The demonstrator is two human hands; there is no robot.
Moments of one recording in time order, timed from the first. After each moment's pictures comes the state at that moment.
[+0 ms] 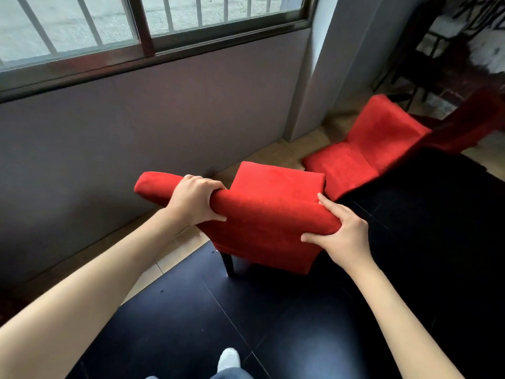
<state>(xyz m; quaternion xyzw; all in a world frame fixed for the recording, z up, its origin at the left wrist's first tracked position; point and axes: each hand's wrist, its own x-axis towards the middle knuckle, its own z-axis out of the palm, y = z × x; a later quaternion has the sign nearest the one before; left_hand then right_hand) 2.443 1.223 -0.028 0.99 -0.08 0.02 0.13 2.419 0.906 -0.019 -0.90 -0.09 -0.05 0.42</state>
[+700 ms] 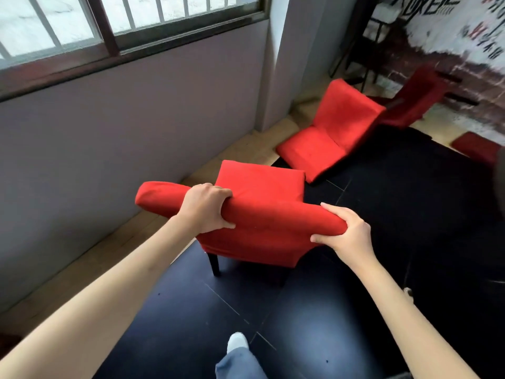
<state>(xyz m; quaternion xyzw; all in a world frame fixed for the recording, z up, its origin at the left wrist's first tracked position) 2.403 1.211 -0.028 0.98 -0.16 -0.04 0.07 2.337 0.899 -0.030 -0.90 0.03 -0.06 0.43</state>
